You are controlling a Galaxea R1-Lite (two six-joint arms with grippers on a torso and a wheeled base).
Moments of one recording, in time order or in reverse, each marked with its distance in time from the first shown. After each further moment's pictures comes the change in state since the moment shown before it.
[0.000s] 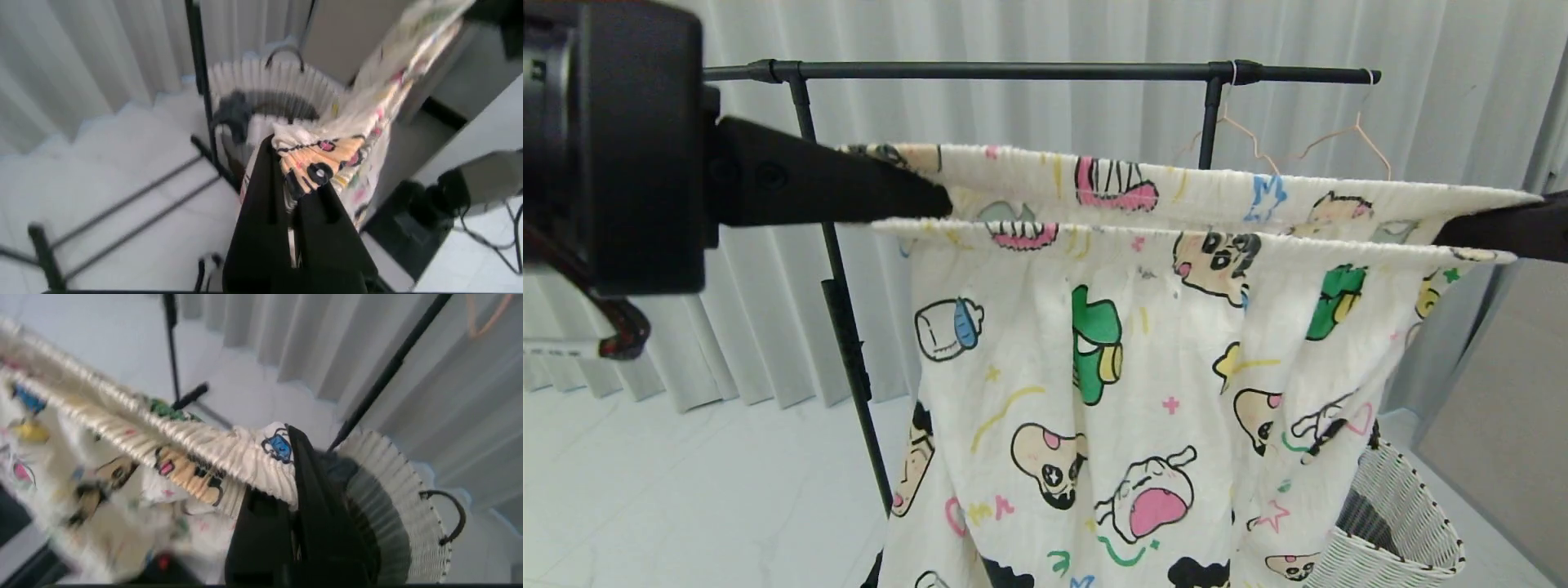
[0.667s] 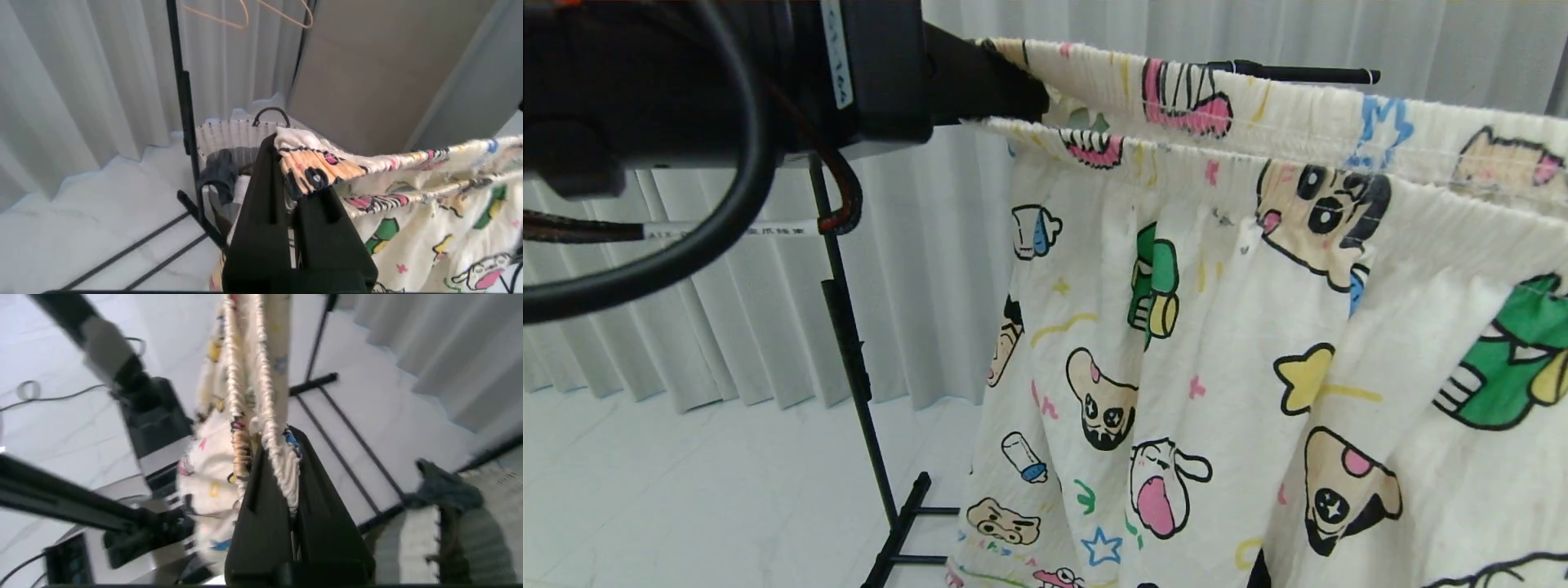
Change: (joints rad) left arm 0.001 0.092 0.000 -0.245 0.007 -0.009; right arm 0.050 -0.056 -0.175 0.284 0.425 -0.006
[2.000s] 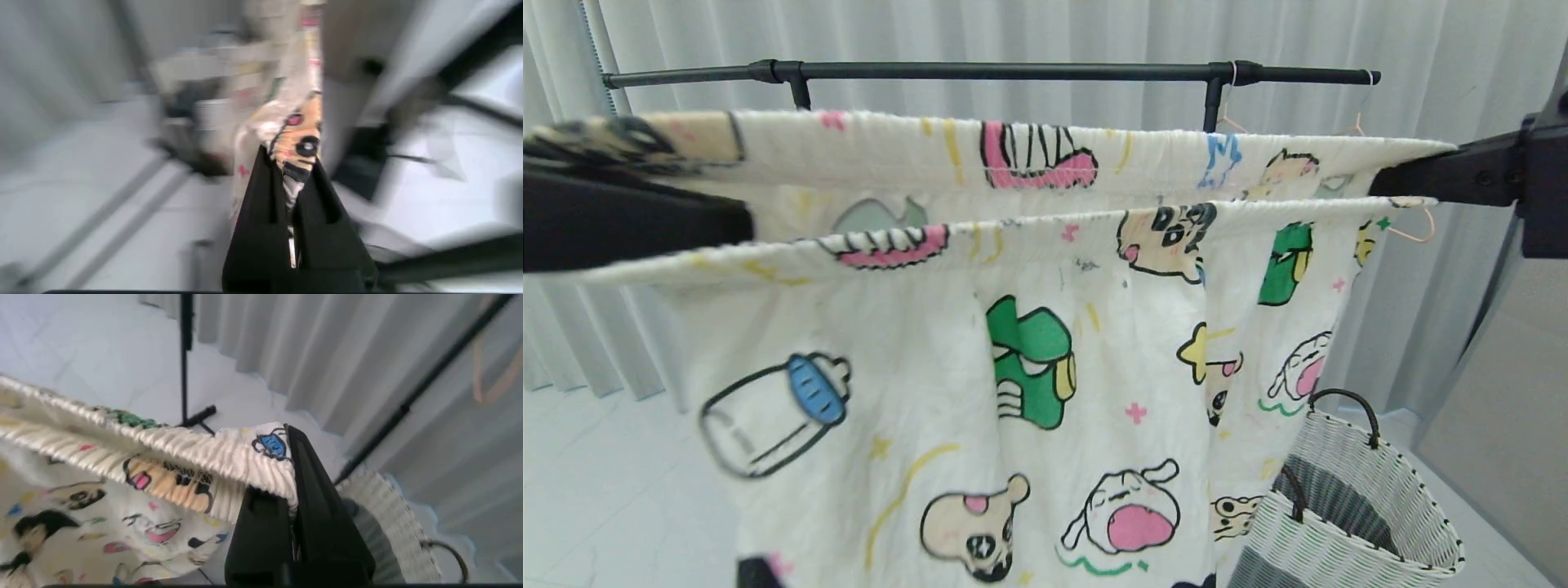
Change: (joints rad) left arm 0.043 -0.219 -0.036 0.434 -0.239 0.146; right arm -0.186 0.152 0.125 -0.403 -0.248 -0.097
